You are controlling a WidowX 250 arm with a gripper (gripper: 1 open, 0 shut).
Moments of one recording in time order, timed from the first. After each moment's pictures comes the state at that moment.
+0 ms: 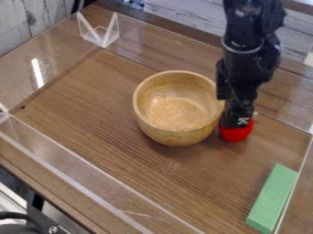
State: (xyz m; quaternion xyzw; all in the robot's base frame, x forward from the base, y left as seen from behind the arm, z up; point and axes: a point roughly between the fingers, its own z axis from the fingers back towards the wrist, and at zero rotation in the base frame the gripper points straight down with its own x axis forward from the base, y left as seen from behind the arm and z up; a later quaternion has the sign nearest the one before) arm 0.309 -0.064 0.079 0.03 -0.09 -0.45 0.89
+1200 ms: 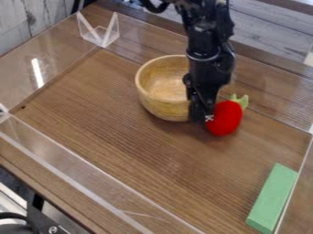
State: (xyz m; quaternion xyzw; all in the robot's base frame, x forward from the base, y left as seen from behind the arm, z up) arm 0.323 -0.018 0.047 0.02 -0.09 -0.40 0.91
